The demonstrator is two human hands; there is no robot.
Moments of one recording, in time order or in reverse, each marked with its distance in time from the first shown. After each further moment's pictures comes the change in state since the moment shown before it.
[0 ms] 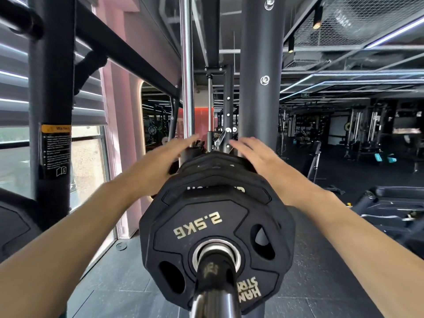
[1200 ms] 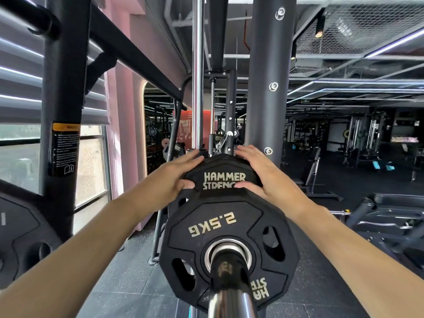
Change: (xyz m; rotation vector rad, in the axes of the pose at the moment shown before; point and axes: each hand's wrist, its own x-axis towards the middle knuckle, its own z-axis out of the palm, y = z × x) left_hand -0.006 -0.038 0.033 -0.246 0.041 -0.048; right_hand -0.012 -0.036 0.001 0.271 0.010 0.129
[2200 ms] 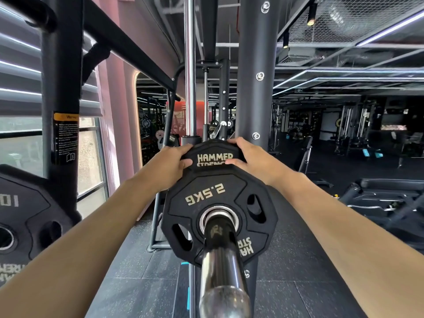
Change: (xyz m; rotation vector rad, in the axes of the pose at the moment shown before) left_hand -0.010 0.032 0.002 0.026 0.075 -0.187; right_hand 0.004 -0.025 -0.015 0.113 -0.164 0.252
